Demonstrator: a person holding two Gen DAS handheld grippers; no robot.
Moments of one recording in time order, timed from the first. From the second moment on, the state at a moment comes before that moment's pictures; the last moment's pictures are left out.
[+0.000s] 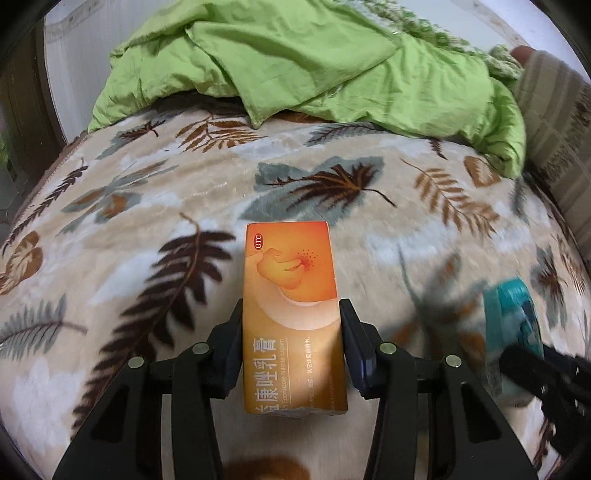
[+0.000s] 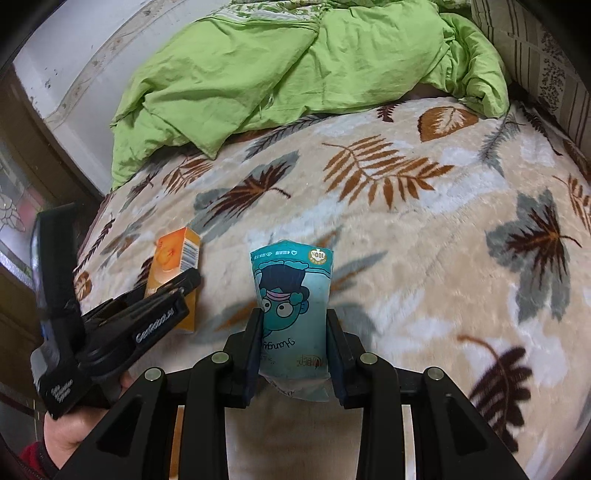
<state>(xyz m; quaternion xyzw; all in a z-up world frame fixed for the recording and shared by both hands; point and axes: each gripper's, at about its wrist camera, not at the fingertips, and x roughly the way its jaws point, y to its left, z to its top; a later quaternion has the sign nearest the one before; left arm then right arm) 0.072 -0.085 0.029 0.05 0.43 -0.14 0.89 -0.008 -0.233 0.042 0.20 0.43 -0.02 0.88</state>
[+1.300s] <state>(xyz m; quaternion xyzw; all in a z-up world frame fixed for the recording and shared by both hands) -0.220 -0.188 0.146 0.10 0.33 -0.43 0.83 -0.334 -0.327 0.120 0.27 0.35 -0.17 0.88</state>
